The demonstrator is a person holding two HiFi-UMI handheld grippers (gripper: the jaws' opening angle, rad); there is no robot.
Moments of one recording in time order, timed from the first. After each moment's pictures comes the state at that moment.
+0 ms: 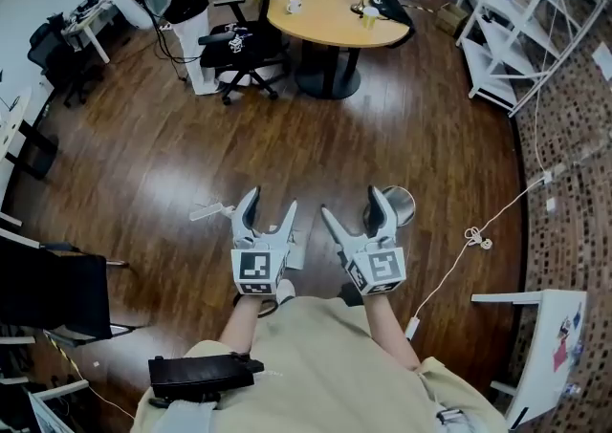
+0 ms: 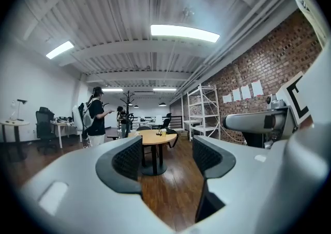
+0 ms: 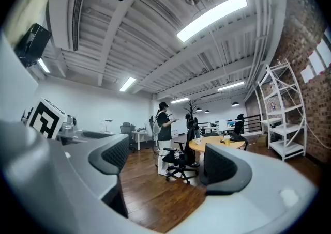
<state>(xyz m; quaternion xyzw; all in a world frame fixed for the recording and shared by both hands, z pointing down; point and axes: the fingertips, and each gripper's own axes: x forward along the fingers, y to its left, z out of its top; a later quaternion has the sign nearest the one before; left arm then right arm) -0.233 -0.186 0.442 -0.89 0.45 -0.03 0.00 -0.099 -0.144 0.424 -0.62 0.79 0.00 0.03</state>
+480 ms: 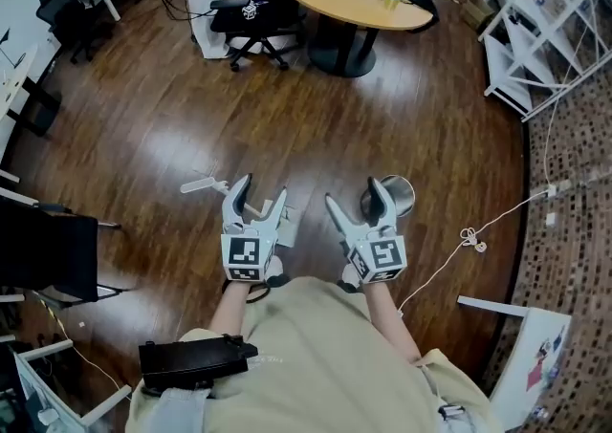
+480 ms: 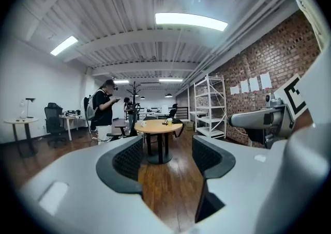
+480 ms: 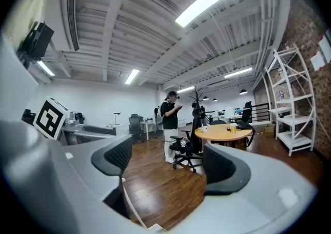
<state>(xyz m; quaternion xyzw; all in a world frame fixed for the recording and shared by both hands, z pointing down) -0.232 -0.200 0.485 -0.87 0.48 -0.08 -0.03 -0.071 -0.167 0.472 -0.57 0.82 -0.05 -0.01</state>
